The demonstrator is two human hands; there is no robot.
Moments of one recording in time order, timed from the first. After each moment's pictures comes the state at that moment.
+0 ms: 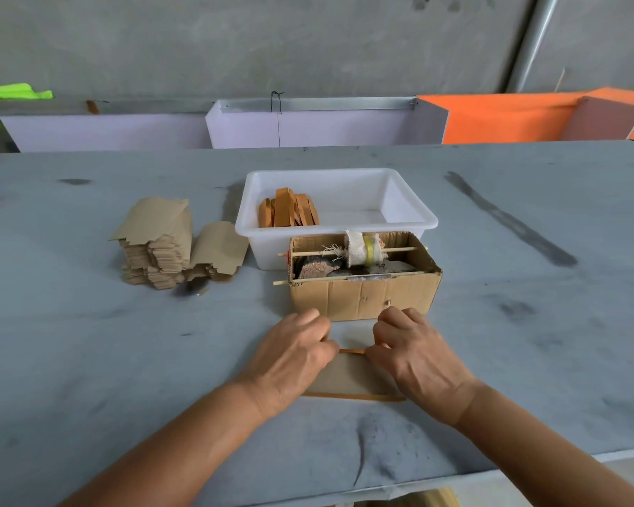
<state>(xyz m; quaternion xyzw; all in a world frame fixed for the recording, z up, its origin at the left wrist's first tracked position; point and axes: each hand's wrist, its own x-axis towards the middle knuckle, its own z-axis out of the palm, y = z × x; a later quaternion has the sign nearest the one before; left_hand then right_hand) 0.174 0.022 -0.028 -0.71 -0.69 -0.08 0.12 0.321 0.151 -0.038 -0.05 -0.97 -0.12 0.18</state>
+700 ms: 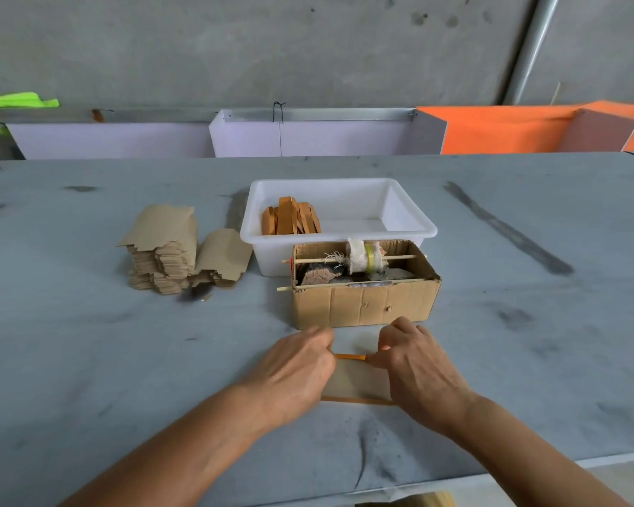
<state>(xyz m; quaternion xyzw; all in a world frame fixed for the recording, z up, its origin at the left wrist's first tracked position) 0.177 0.017 -0.033 -0.66 -0.75 0.03 0.02 0.320 0.136 -0.042 -0.17 -0.98 -0.05 0.05</state>
